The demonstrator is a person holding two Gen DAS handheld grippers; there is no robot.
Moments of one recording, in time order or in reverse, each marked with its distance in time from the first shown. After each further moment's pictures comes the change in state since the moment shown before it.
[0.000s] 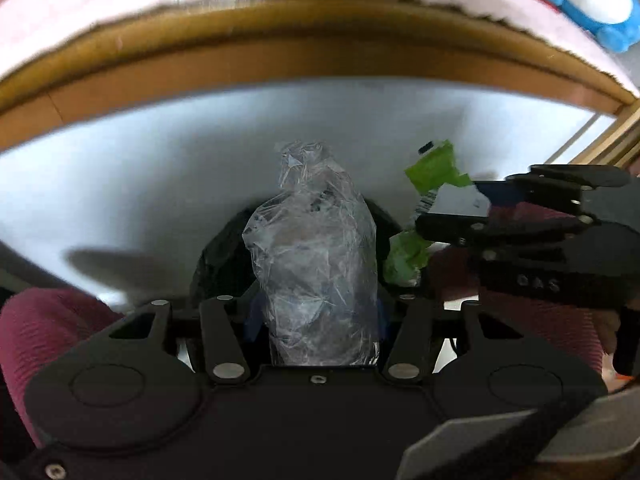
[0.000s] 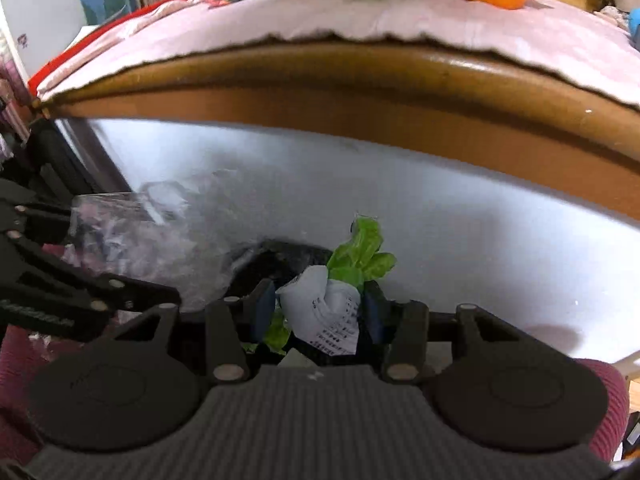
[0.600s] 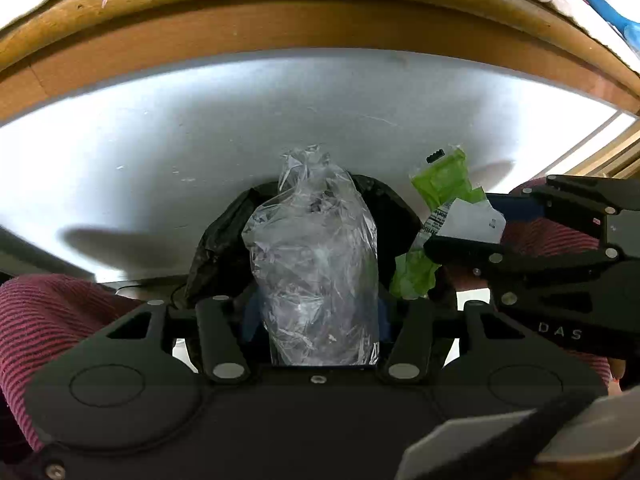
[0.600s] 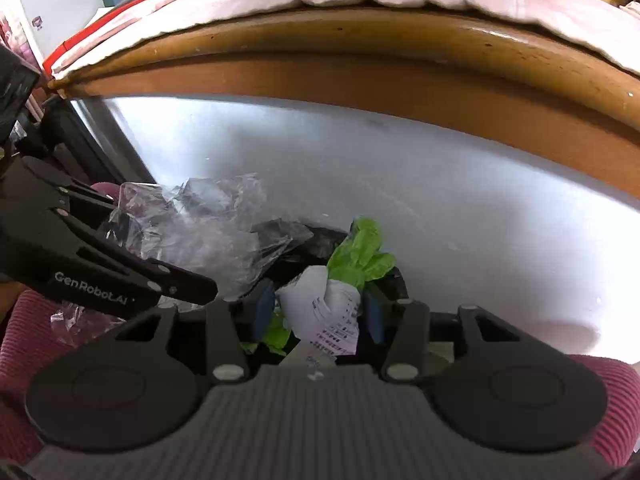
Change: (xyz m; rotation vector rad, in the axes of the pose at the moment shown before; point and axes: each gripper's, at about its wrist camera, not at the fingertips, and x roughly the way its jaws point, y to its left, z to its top) left arm 0.020 -0.004 0.011 -0.023 0.061 0.015; right arm 0.010 0.007 -0.001 -0.023 0.039 0.048
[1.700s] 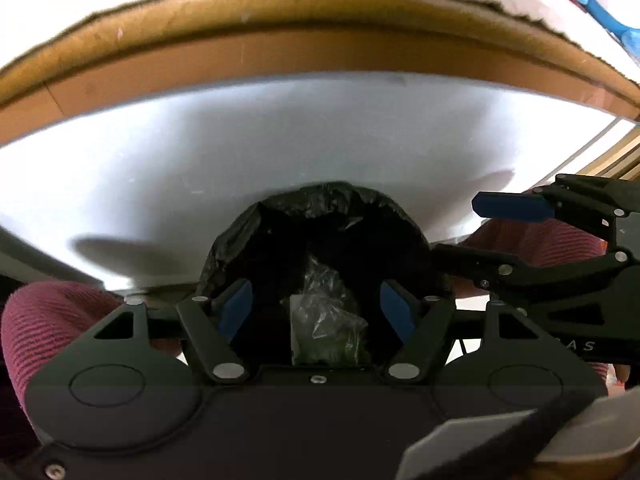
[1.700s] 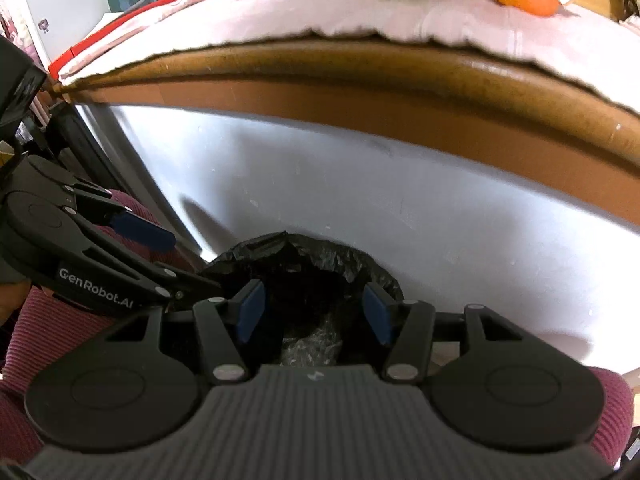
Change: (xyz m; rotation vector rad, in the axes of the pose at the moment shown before) left arm -0.017 0.000 0.002 0.010 -0.050 0.012; right arm -0.019 0.003 0.007 -0.021 -0.038 -0.007
